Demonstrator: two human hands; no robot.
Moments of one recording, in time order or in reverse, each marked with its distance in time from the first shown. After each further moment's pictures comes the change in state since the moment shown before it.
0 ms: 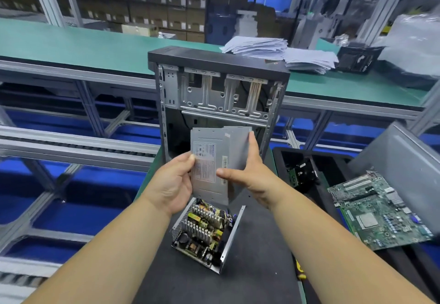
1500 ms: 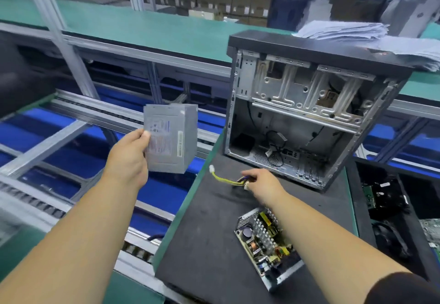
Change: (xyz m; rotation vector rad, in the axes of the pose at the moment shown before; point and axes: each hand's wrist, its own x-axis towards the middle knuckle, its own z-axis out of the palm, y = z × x) left_hand -0.021 0.093 -0.168 0.227 0.656 0.299; right_hand 0.110 0.079 0.107 -0.526 -0.124 0.041
